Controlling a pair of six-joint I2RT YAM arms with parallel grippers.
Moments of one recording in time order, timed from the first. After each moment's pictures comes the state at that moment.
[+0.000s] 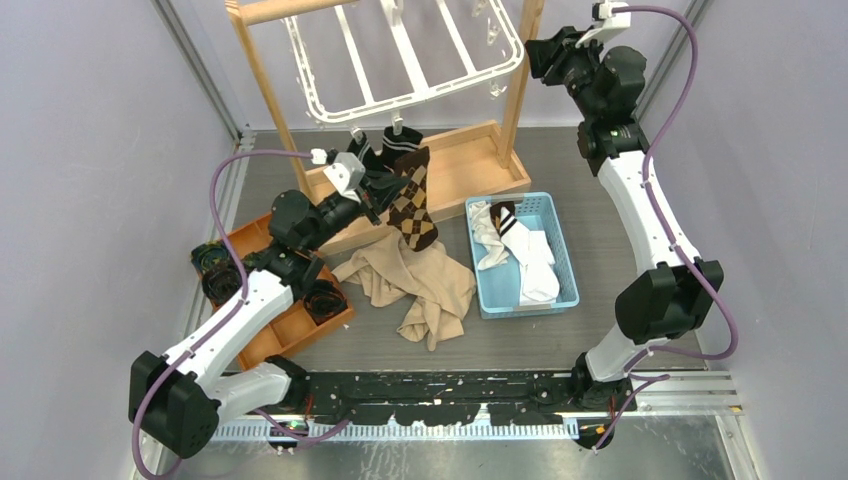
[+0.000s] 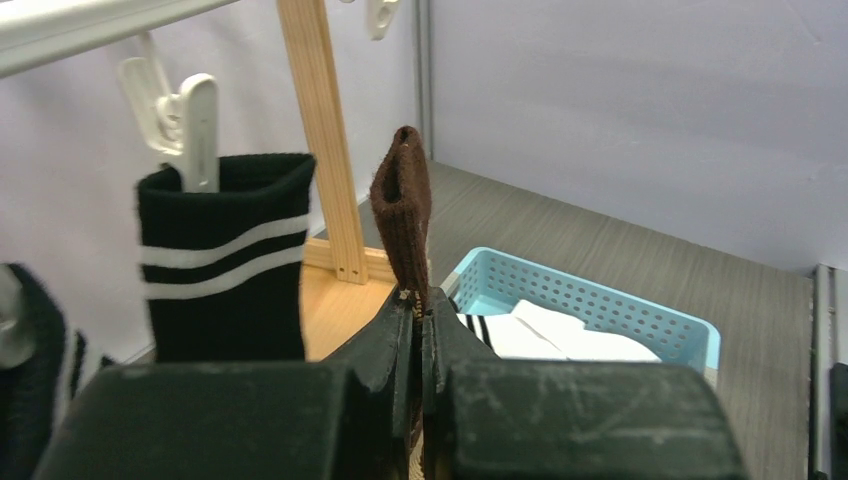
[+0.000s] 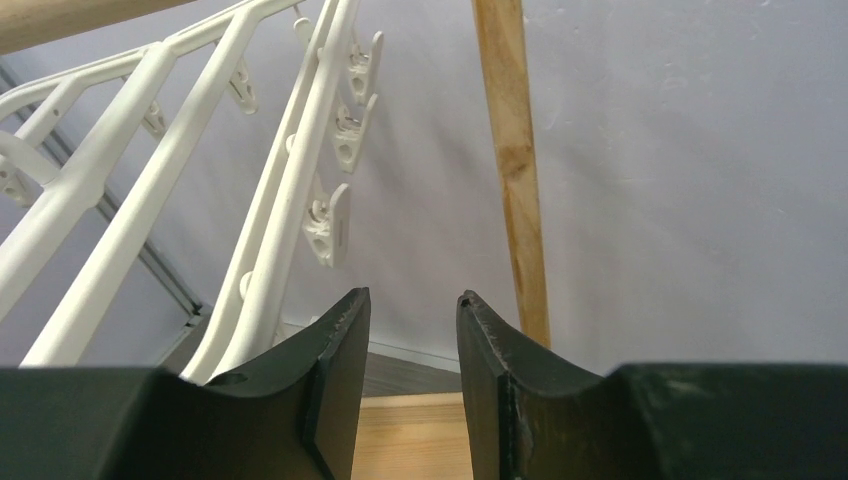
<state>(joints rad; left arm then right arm) -0.50 1.07 0.84 0.51 0.45 -0.07 0.14 1.63 1.70 0.15 -0.21 0.26</state>
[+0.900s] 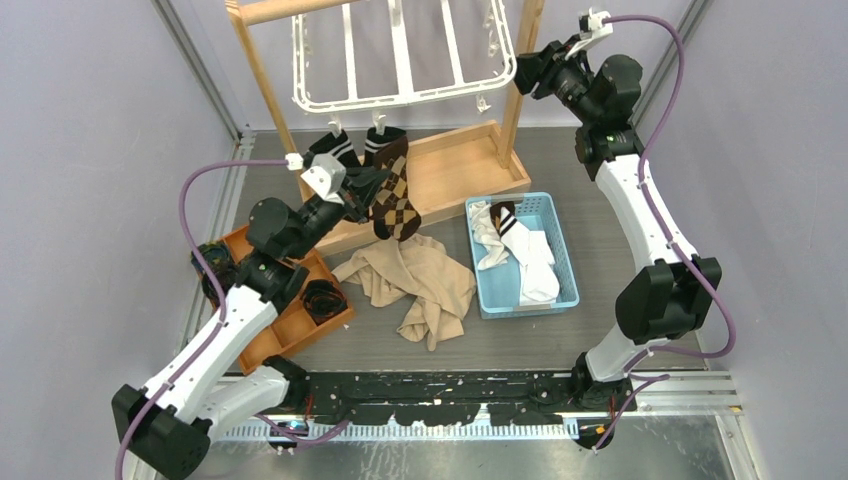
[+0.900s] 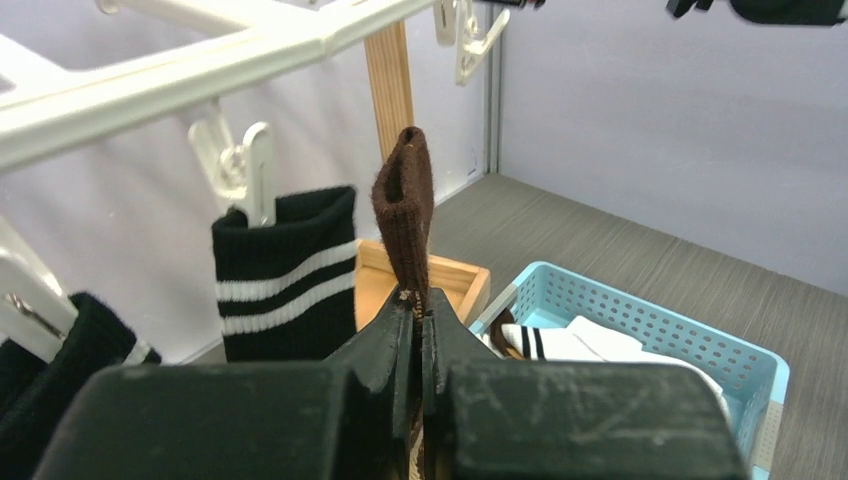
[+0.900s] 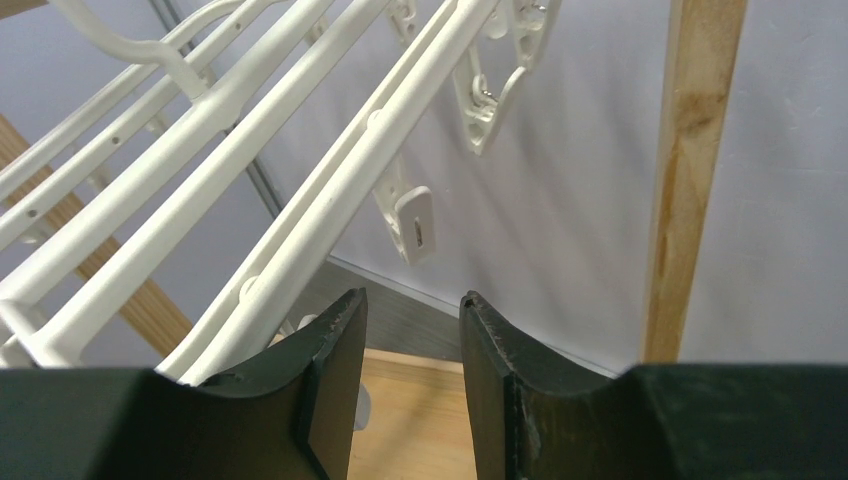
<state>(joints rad) -0.50 0.96 0.87 0.39 0.32 0.00 0.13 1.63 1.65 0.23 -0.49 0.33</state>
